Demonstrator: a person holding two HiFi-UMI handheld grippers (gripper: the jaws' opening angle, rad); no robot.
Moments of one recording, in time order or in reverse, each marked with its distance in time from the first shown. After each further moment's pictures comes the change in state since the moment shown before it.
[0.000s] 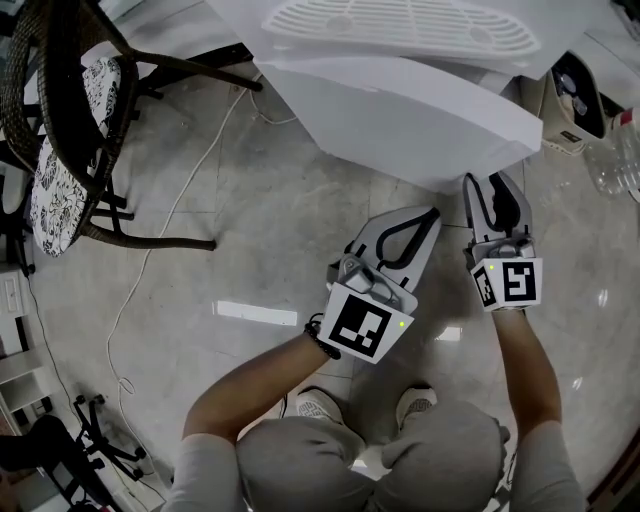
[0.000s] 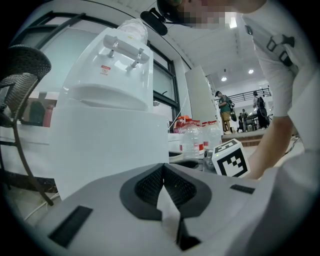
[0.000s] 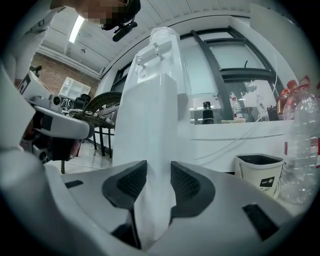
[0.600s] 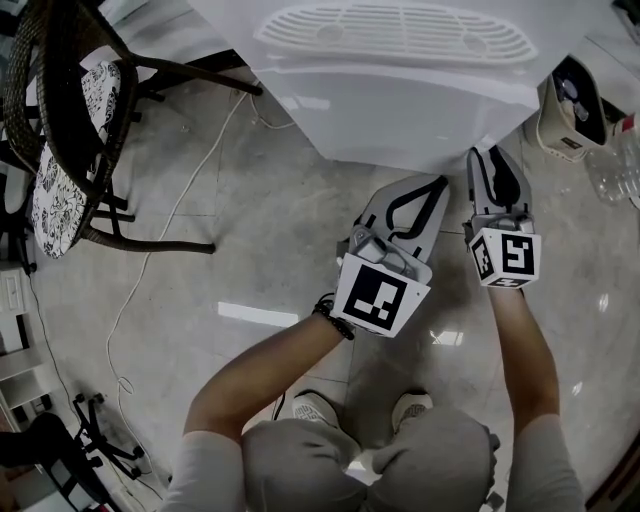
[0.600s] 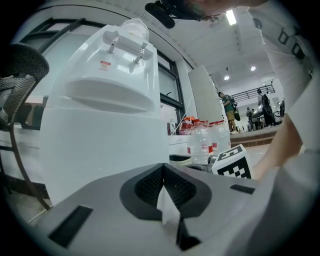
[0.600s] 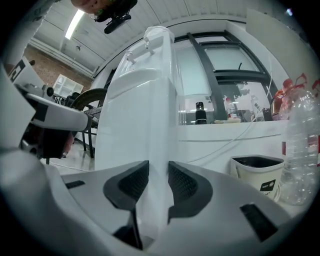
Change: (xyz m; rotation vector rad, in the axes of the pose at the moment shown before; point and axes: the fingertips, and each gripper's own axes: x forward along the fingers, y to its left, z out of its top) left arm 0.042 0.028 0.014 0.011 -0.033 0.064; right arm 0.039 -0.035 0.001 0.011 -0.027 -0.082
